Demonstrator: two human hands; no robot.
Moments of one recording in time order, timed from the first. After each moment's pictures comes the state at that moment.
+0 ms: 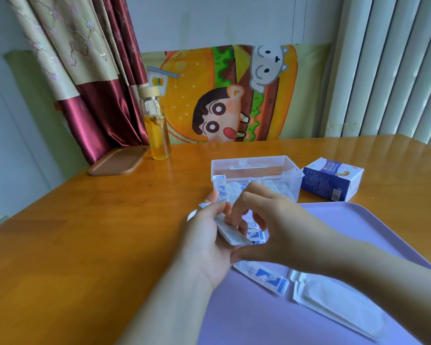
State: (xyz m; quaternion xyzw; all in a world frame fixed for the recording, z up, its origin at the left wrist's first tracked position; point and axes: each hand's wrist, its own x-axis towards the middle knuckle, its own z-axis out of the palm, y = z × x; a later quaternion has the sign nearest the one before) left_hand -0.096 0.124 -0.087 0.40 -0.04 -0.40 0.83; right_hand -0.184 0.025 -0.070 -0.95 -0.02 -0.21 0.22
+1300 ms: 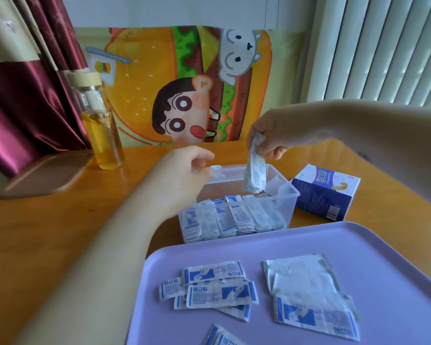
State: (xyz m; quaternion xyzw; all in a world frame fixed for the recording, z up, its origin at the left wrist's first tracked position) left_hand 0.028 0.035 -0.044 0.80 -0.49 -0.01 0.34; right_hand -0.079 -0.147 0.017 -0.95 0.22 -0.01 0.22
